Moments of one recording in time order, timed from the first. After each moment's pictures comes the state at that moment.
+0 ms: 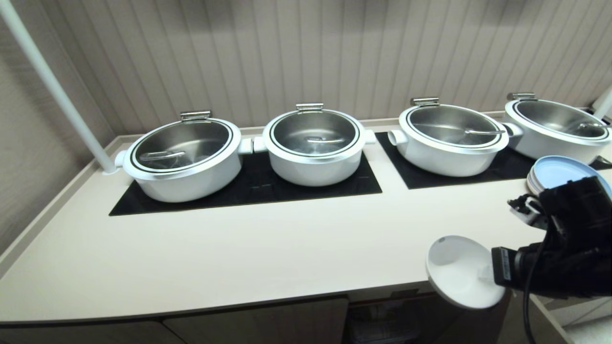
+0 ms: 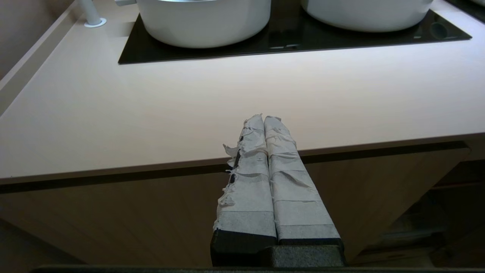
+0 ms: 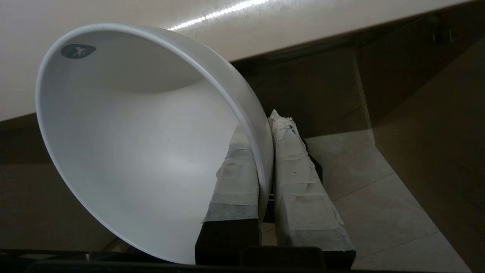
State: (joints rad) left arm 0.00 0.00 0.00 0.00 0.00 0.00; right arm 0.24 1.47 -0.69 0.11 0.05 0.40
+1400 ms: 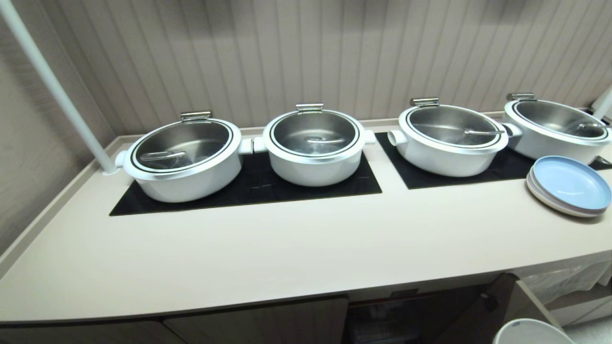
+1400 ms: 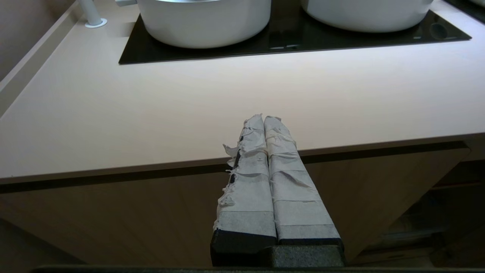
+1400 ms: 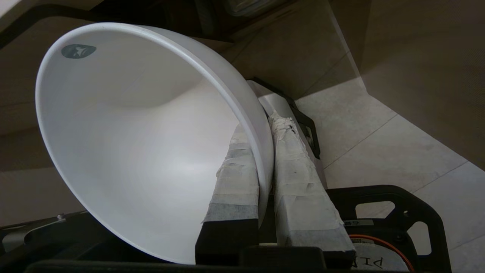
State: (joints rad) left arm 0.00 0.00 0.00 0.00 0.00 0.00; right arm 0.24 0.97 -0.32 0.28 -0.02 0.56
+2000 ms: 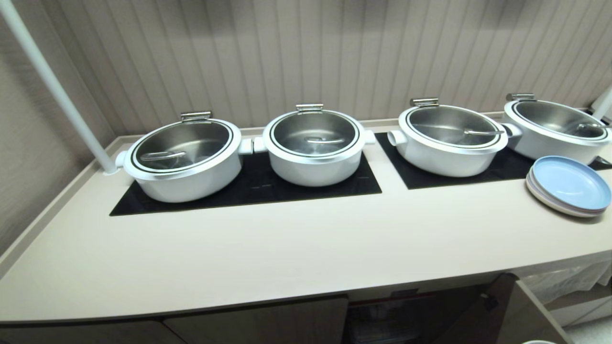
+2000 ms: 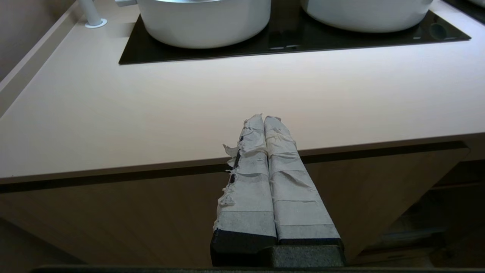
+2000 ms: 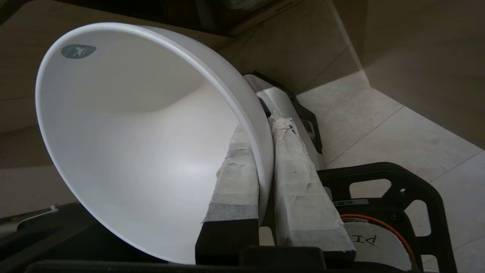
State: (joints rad) left arm 0.00 0.00 0.00 0.00 0.00 0.00; right arm 0.24 0.86 -0.26 0.32 -0.01 0.58
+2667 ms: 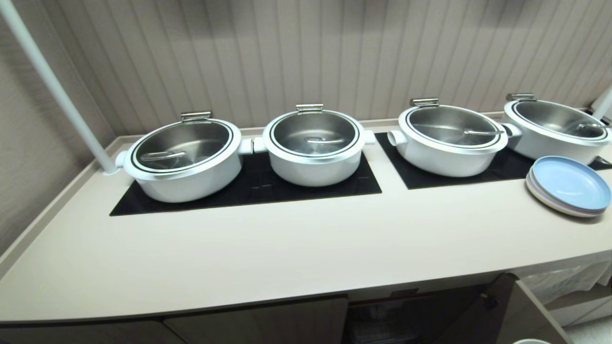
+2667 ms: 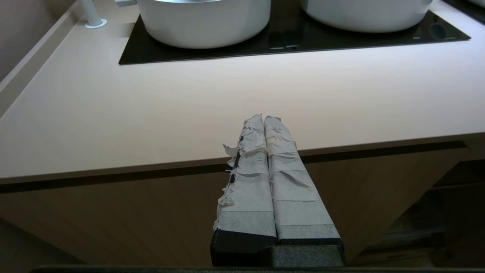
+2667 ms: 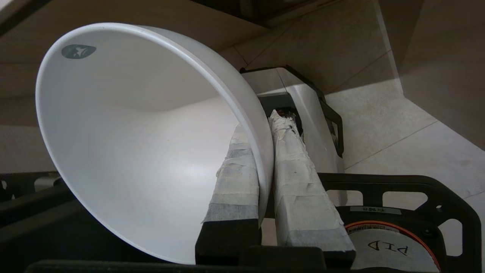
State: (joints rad) left arm 0.00 0.00 0.00 0.00 0.00 0.00; right arm 0.28 0.86 -0.30 0.33 0.10 0.53
